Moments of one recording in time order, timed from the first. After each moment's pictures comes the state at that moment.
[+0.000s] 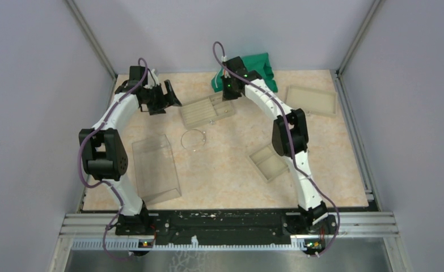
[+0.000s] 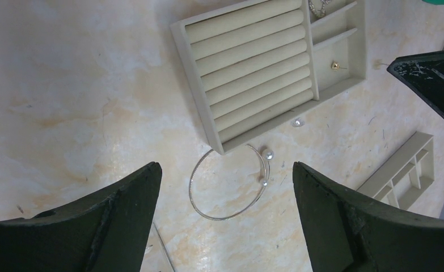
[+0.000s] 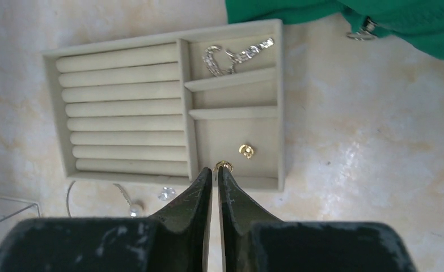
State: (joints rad) left arm -0.05 1.82 1.51 -0.58 0.33 -0.35; right arm 0.50 2.37 2.25 -0.73 -0.09 0.30
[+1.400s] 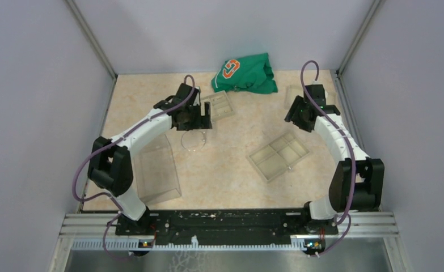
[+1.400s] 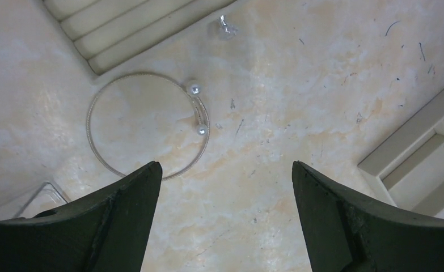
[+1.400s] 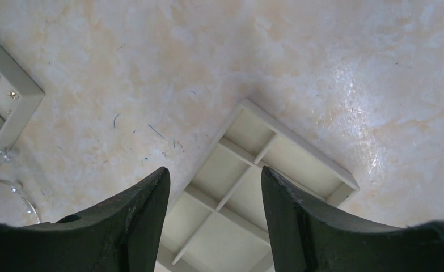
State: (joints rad) left arm -0.48 1.70 1.35 -0.57 0.00 -0.43; right arm 0.07 1.45 1.14 -0.60 0.06 0.50
